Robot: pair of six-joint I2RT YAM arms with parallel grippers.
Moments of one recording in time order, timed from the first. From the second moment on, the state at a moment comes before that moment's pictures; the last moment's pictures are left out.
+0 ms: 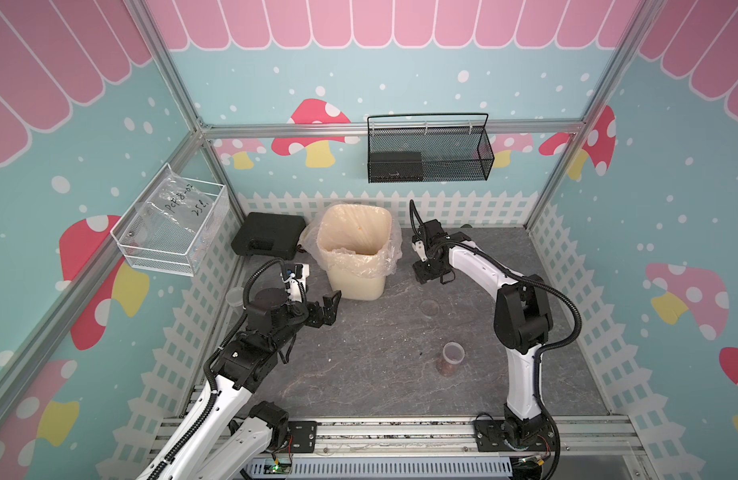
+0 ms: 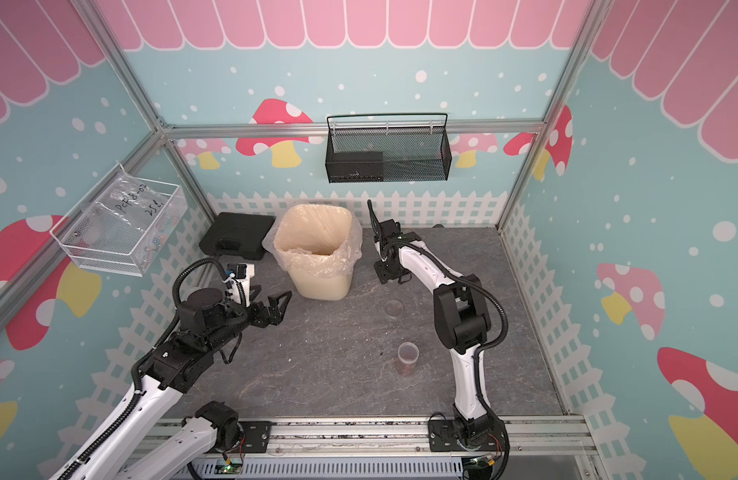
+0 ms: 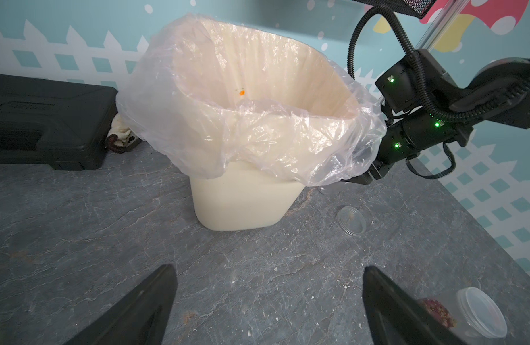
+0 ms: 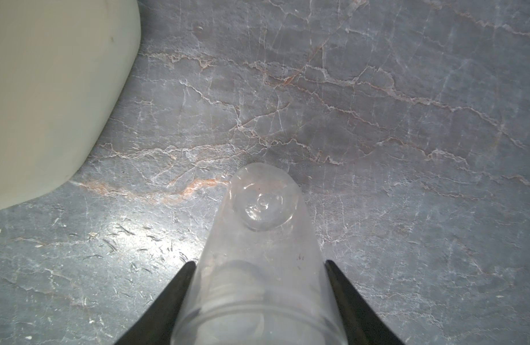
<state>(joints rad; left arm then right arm) -0.38 0.75 0.77 -0.39 0.05 -0.24 0.42 2.09 1.80 -0.91 0.05 -0.04</state>
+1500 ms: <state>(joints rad) -0.38 0.78 0.77 -0.43 0.07 -0.22 0.40 2.24 2.01 -1.07 -0.01 -0.10</state>
